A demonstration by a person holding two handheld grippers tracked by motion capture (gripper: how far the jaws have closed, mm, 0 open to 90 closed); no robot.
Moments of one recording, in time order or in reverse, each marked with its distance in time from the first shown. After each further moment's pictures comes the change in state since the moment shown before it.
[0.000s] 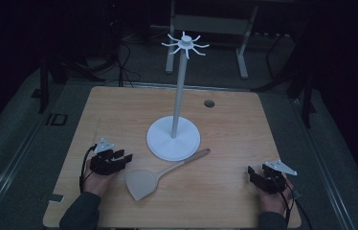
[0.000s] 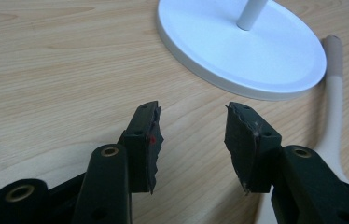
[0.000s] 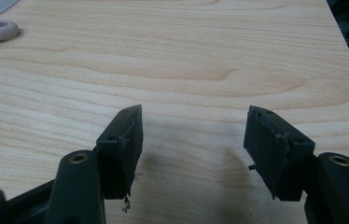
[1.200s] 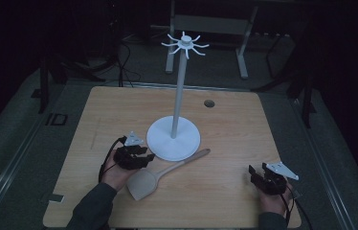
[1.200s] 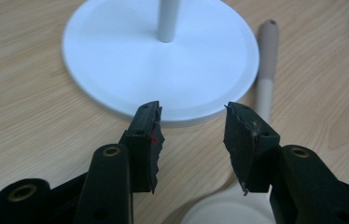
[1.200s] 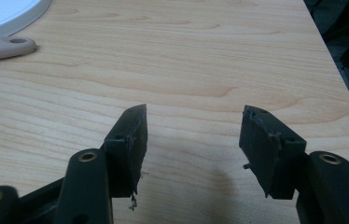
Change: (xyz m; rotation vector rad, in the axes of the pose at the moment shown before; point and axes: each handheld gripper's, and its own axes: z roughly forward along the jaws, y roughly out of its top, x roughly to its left) left arm -0.064 0.047 0.026 0.116 -0.094 0.200; right arm 0.003 -0.003 -0.007 -0.085 0.004 -0.023
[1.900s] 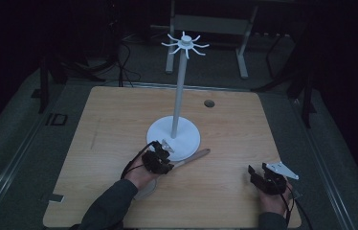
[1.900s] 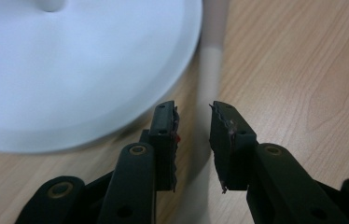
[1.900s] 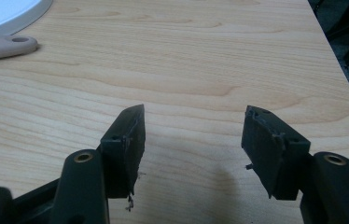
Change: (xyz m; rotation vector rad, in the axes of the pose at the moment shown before) left arm -0.048 0.021 0.061 0.273 -0.075 0.178; right arm 0.000 0.000 0.000 0.005 0.007 -0.003
